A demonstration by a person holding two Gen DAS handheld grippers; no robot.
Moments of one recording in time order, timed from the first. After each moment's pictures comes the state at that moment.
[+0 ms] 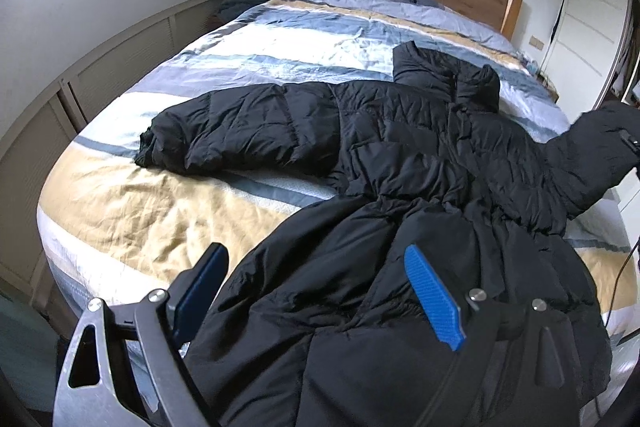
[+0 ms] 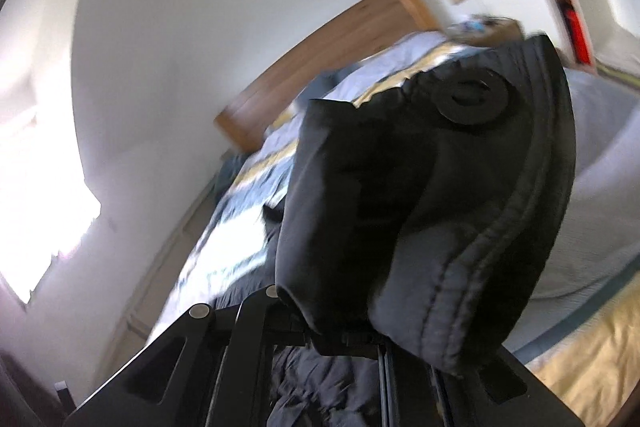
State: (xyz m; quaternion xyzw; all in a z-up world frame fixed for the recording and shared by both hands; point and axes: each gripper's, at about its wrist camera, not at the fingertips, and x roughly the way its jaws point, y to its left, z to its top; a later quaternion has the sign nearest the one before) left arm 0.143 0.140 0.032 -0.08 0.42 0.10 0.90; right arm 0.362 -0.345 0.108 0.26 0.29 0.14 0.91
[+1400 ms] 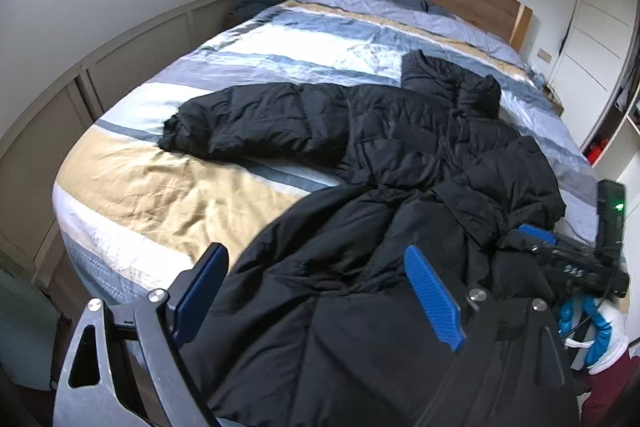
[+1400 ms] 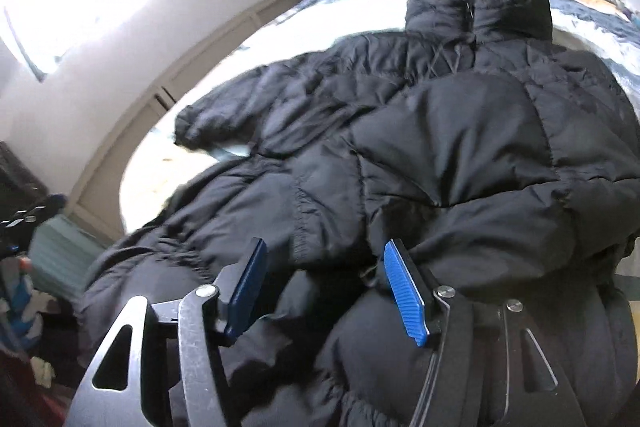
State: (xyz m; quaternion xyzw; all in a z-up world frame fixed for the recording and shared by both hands) left arm 0.108 0.126 0.055 -0.09 0.42 0.12 0.89; right arm 0.305 -0.139 0.020 0.06 0.46 0.33 0.82
